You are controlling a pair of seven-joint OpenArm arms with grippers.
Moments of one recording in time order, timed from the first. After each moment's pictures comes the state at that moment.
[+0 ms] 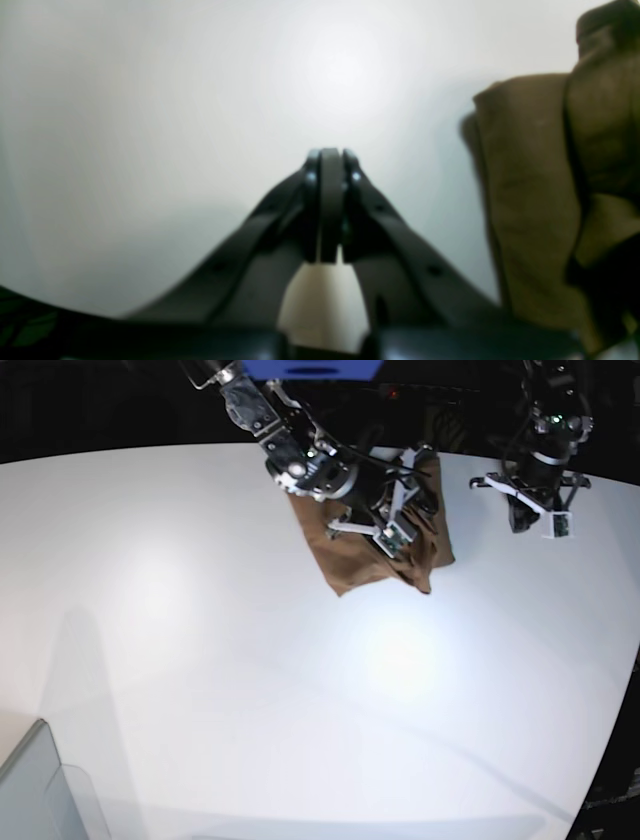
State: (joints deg) left arm 26.5 -3.5 -25.3 102.2 -11.1 -19.4 27.0; right arm -8.4 -5.0 -33.6 86.3 6.6 16.7 -31.0
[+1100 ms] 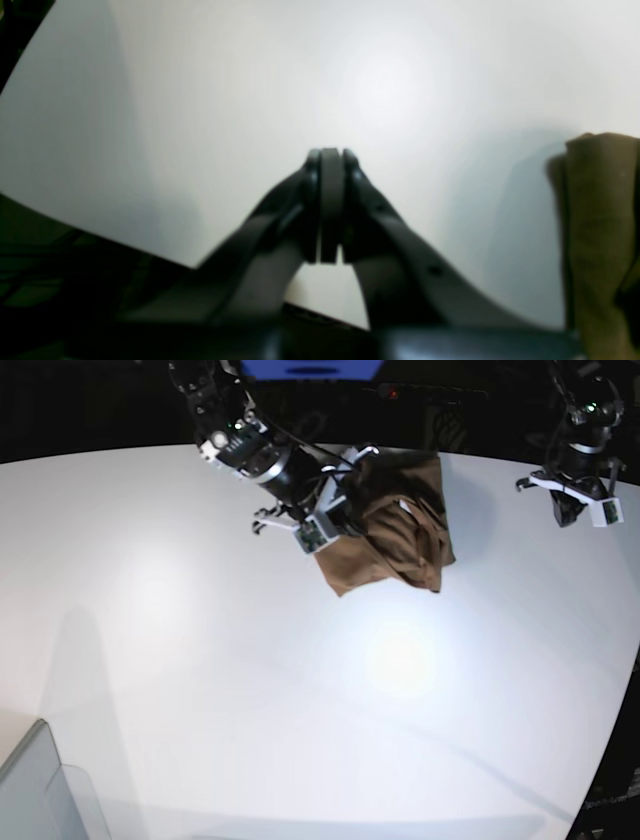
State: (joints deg) left arm 27.0 -3.8 -36.2 102.4 -17.6 -19.6 27.0; right arm -20.0 0.2 -22.5 105.2 6.6 16.6 -31.0
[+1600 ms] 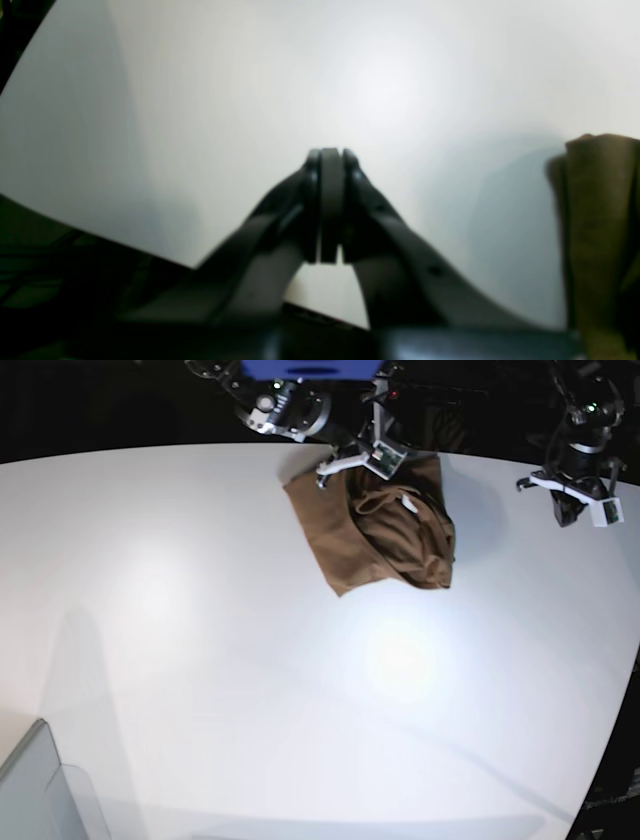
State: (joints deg) left arm 26.9 -3.8 -36.2 102.4 -17.5 -19.6 27.0; right arm -16.8 8.4 -44.1 102.1 6.1 16.7 -31.1
